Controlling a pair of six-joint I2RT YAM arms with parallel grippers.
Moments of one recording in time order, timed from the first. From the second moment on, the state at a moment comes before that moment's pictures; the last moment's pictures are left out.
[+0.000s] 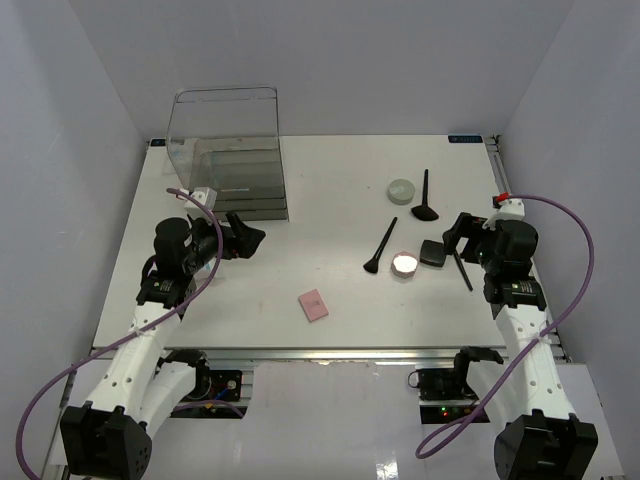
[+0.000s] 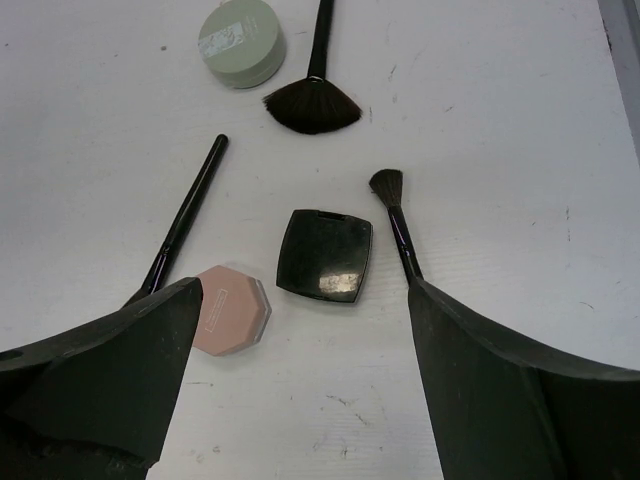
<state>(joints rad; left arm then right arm) -0.15 0.83 0.63 -0.07 0.40 -0.34 -0.07 0.78 0.61 -0.26 -0.15 0.17</state>
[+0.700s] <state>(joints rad) -0.12 0.92 0.63 0.04 0.53 -0.70 -0.07 0.67 0.55 -0.32 -0.77 -0.26</state>
